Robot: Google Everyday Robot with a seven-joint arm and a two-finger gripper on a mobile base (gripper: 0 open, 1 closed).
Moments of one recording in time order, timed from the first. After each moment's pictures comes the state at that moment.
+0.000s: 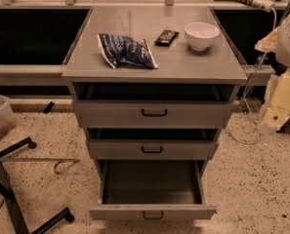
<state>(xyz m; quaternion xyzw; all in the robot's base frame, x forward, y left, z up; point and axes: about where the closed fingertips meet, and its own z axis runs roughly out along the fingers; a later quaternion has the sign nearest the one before) 0.438 -0.217 0.976 -0.60 0.78 -0.03 0.16</state>
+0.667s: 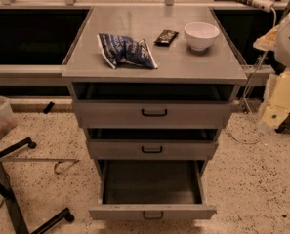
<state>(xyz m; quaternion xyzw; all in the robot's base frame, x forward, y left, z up) 0.444 -0.217 0.976 -0.61 0.77 -0.04 0.17</state>
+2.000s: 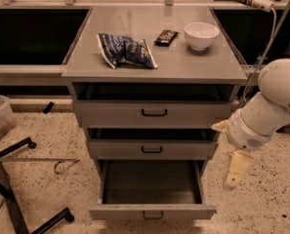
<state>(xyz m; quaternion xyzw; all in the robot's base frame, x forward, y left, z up) 0.448 -0.213 0.729 -0.65 0.74 0.11 0.11</state>
